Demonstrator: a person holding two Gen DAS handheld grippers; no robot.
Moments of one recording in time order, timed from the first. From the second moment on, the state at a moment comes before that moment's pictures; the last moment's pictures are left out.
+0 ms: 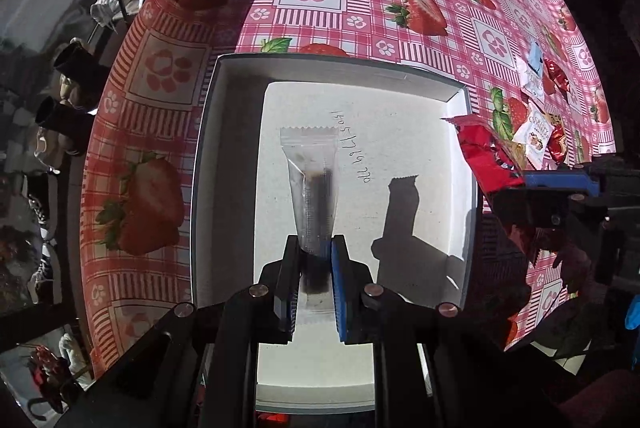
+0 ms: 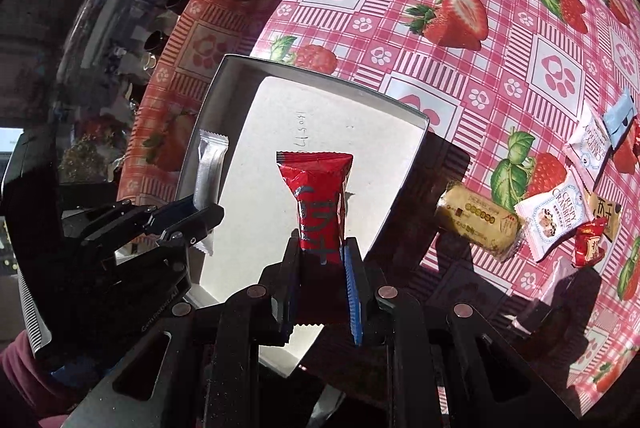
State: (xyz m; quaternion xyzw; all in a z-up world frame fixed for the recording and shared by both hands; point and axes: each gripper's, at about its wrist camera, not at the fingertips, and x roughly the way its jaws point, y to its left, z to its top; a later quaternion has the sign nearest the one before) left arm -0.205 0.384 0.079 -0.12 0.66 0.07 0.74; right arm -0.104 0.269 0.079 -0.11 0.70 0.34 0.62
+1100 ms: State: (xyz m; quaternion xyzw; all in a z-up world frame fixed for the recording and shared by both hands) left arm -0.196 0.386 0.059 -0.07 0.69 0.09 0.72; right arm -0.108 0.284 0.052 -0.12 0.72 0.31 0.61
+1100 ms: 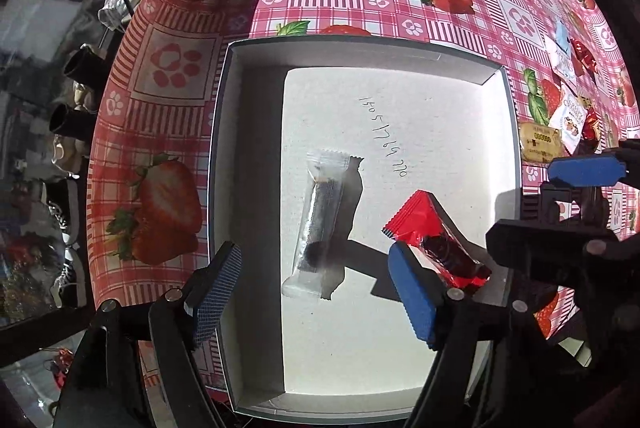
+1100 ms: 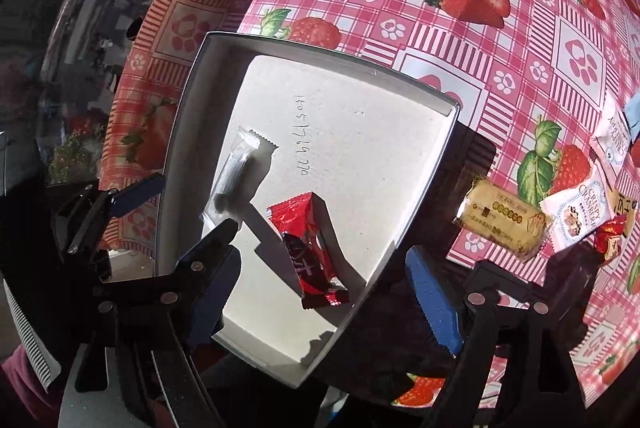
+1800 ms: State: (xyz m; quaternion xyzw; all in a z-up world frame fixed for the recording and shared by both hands) left arm -0.149 0.237 0.087 0.00 0.67 -0.12 0.74; right arm -0.073 0.068 0.011 0.01 0.78 0.08 0.62
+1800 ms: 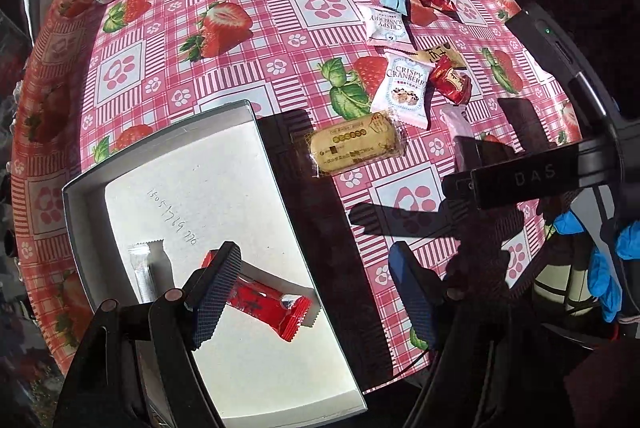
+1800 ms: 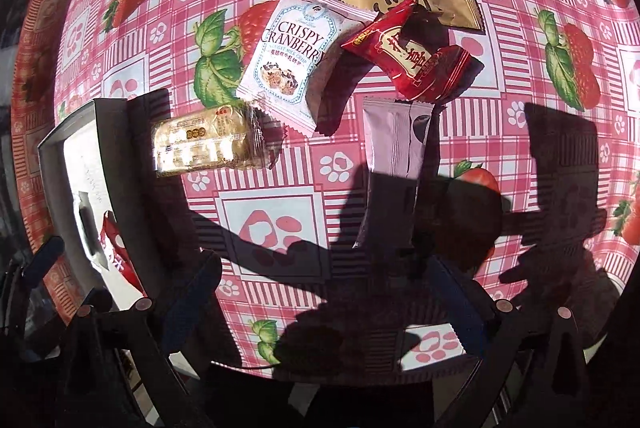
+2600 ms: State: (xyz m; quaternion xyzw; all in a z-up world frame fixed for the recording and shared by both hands) left arm -0.136 0.216 0.045 0.10 0.67 -0.10 0.73; right arm -0.068 0.024 -0.016 0.02 0.79 0.04 0.62
